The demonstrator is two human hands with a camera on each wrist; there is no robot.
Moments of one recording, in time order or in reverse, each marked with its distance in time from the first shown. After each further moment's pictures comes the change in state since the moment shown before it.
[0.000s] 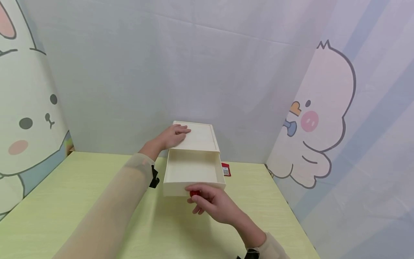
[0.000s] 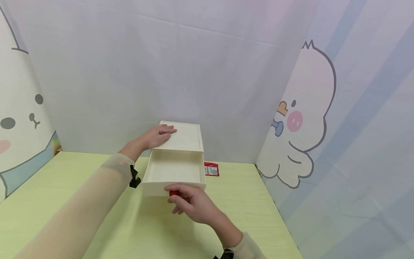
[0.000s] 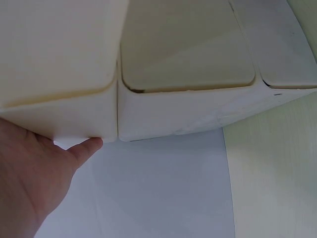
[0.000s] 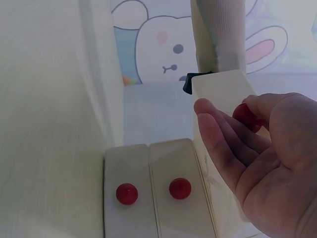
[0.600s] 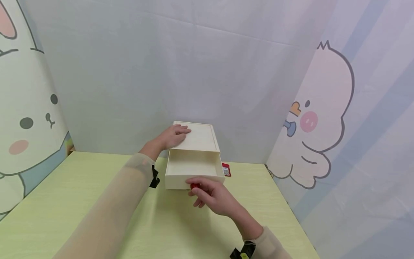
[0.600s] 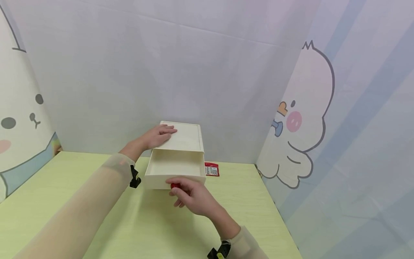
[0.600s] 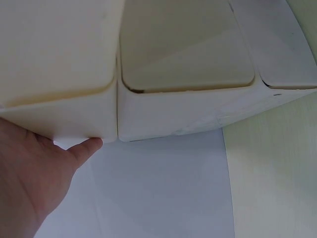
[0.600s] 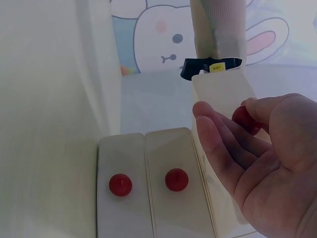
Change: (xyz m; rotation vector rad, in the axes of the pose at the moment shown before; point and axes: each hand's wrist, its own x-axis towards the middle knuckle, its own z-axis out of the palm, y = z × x) left_hand 0.000 0.000 0.000 0.007 0.006 0.011; right_hand 0.017 0.007 -0.007 -0.036 0.031 0.007
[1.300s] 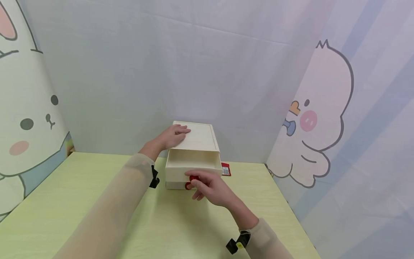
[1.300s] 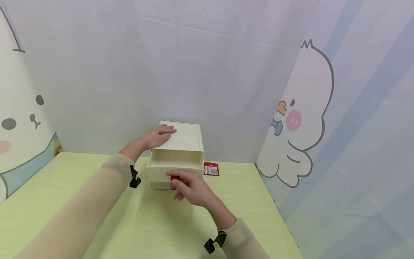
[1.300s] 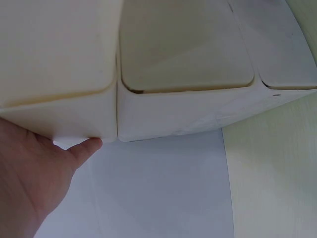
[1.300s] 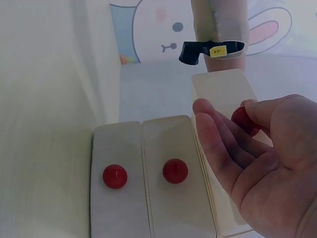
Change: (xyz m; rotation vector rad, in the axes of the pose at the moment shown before) left_hand 0.000 -0.001 0.002 0.009 0.013 -0.001; right_hand 0.020 0.001 -0.008 0.045 0.013 0.059
